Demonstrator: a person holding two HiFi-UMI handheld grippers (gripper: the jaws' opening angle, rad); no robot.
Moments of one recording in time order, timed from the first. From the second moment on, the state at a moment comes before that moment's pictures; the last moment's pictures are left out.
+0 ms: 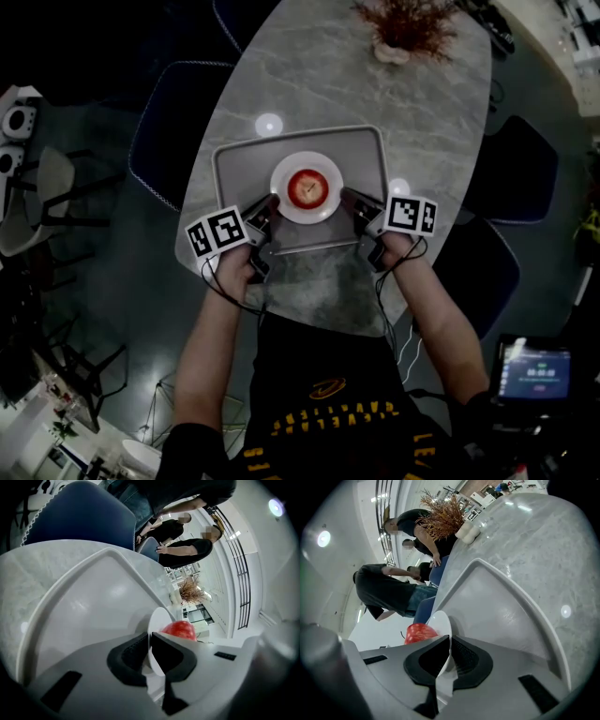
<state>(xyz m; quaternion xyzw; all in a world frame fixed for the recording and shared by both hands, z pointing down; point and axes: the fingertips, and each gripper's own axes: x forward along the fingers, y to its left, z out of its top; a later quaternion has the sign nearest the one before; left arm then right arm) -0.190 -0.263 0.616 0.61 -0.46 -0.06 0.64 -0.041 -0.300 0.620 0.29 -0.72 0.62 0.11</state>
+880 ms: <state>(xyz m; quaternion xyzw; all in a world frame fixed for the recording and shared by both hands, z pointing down) -0.194 -0.262 0.634 0.62 -0.51 0.10 0.59 -0.049 -0.302 0.633 0.32 -0.73 0.57 0.19</state>
